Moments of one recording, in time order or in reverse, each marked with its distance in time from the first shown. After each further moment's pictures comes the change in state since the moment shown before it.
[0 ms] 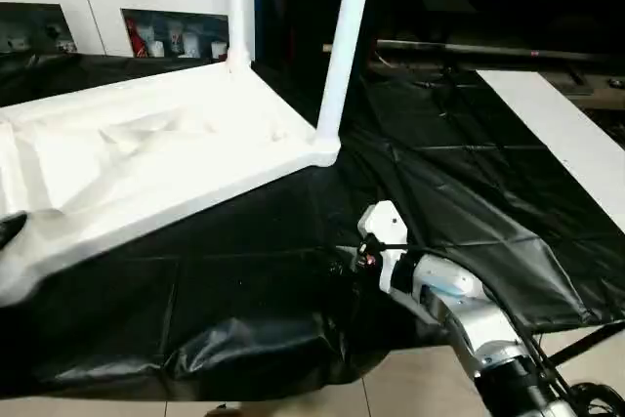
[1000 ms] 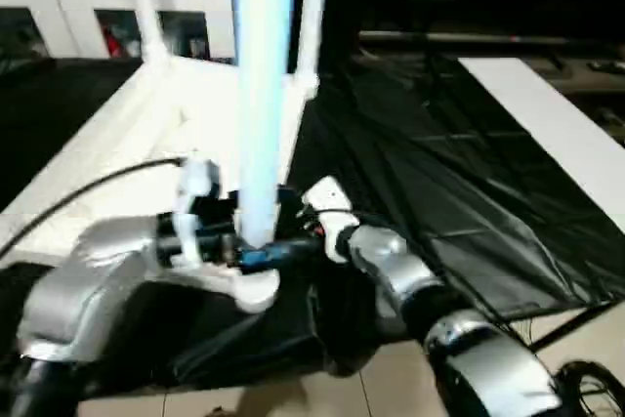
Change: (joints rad) left arm -0.373 -0.336 -0.654 -0.363 0.091 0.132 0.096; right arm -0.403 0.238 -0.027 0.711 -0.120 -0.144 -0.190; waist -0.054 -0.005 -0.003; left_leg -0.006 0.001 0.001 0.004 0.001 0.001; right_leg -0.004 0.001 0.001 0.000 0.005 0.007
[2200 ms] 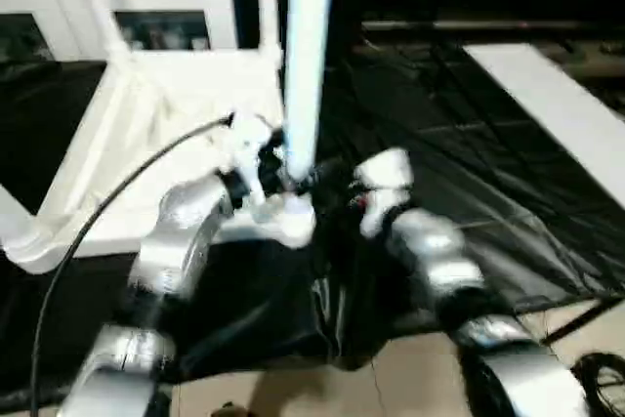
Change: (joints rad) left arm -0.211 -0.277 0.009 0.418 0.224 -0.362 0.261; right arm 0.127 -0.144 -0.219 -0.273 0.167 -0.166 0.100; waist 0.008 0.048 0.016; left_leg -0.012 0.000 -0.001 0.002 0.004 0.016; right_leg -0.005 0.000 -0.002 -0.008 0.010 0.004
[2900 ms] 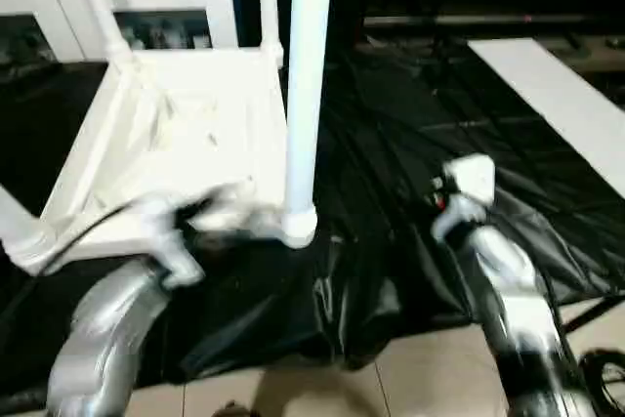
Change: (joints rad) left arm 0.532 -0.039 0.276 -0.354 -0.090 0.052 0.277; right arm 0.394 -0.055 -0.062 -0.644 -0.023 0.300 -0.230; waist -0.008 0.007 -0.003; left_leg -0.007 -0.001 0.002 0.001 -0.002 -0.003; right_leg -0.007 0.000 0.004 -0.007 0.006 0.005
